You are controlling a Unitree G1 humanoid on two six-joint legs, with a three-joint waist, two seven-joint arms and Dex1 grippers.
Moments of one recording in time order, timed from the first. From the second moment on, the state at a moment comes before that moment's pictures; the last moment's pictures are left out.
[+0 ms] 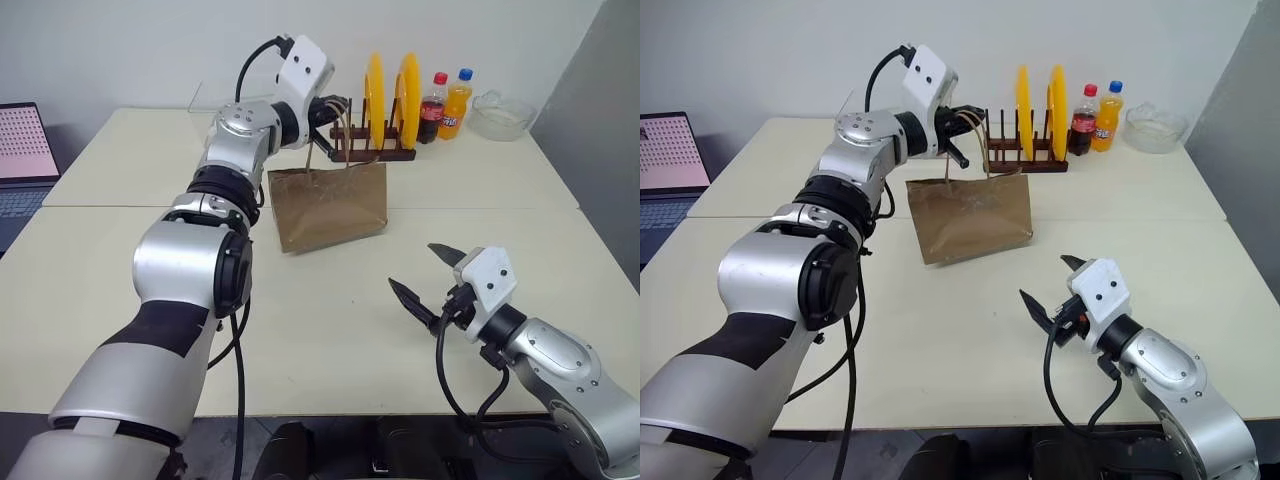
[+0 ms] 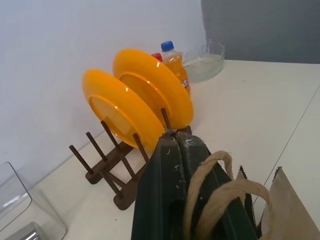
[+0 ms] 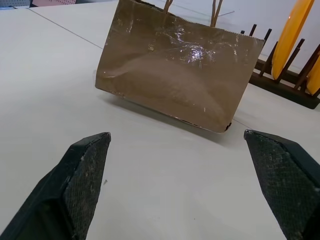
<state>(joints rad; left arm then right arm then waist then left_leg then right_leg) -1.55 0.28 0.11 1.38 0.14 -0.12 -0.74 -0.02 -0.50 0.03 -0.85 0.34 0.71 0.35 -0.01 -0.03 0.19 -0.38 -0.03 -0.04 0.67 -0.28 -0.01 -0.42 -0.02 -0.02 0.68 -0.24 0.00</state>
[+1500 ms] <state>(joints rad) -1.22 0.54 0.09 1.09 0.01 -0.05 -1.25 -0.25 -0.57 0.06 -0.73 0.42 0.71 0.54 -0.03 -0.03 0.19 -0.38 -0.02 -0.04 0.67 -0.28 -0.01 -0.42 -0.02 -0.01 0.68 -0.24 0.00</state>
